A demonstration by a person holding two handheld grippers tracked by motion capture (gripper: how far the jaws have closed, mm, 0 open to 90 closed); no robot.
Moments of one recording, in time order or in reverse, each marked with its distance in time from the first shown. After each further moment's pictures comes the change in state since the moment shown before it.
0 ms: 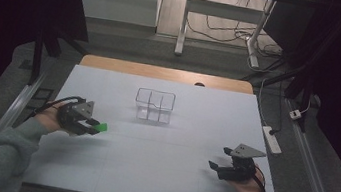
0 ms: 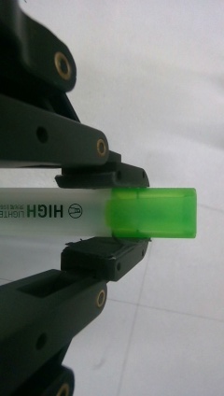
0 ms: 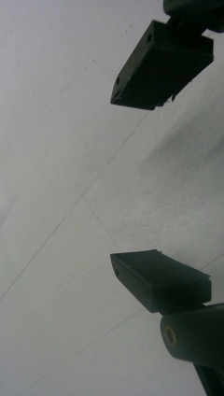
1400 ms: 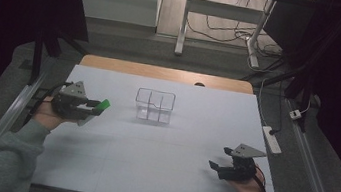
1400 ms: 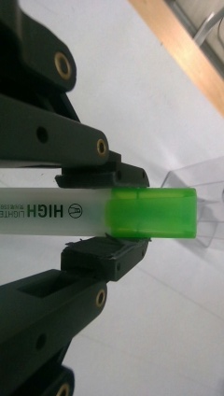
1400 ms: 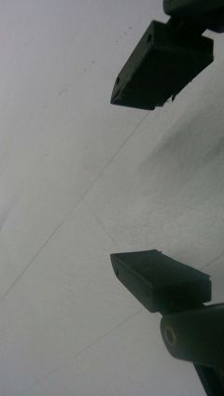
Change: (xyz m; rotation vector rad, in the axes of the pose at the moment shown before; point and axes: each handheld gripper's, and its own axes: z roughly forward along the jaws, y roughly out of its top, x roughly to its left) left arm 0.001 0.009 -0.034 -0.289 0.197 -0.274; right arm 0.000 0.000 -0.001 0.000 0.000 0.006
